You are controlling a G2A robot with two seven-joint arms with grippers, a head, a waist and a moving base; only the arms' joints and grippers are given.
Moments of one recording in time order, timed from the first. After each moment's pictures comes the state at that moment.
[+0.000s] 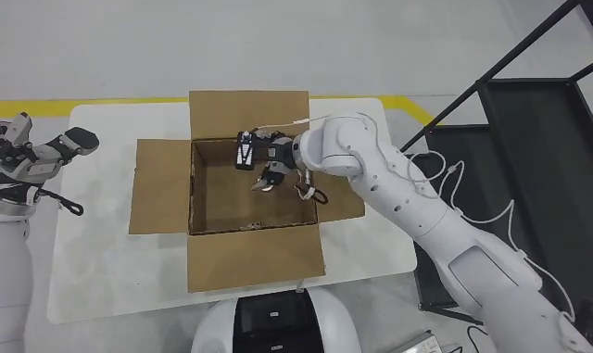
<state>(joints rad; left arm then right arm) 1.20 -0.99 -1.75 -1.26 -0.84 -0.37 -1.13 -0.62 -1.27 0.70 -1.41 -0.97 -0.70 0.84</state>
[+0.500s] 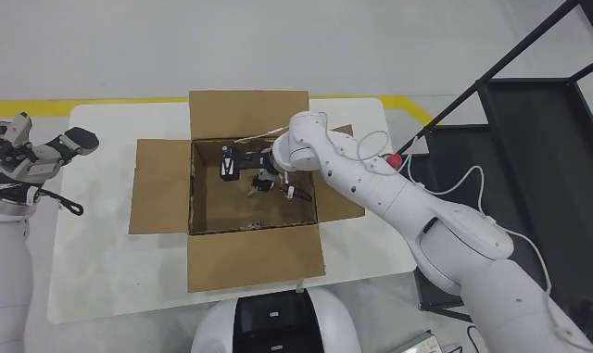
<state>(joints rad) 1.20 -0.99 -1.75 -1.26 -0.84 -0.37 -1.13 -0.44 -1.43 0.45 -1.00 -0.96 -0.73 0.79</state>
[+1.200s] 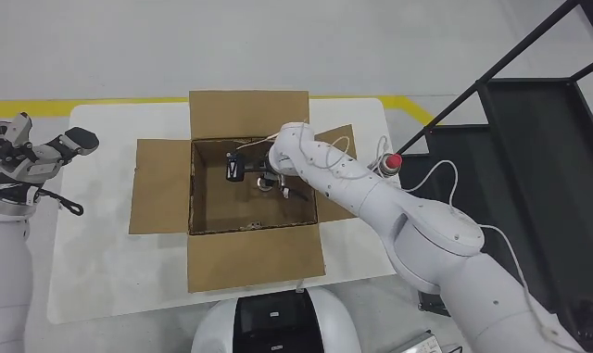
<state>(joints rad) 1.20 -0.99 -1.75 -1.26 -0.84 -0.37 -1.13 -0.40 -1.58 0.32 -0.68 -1.14 -0.64 0.67</state>
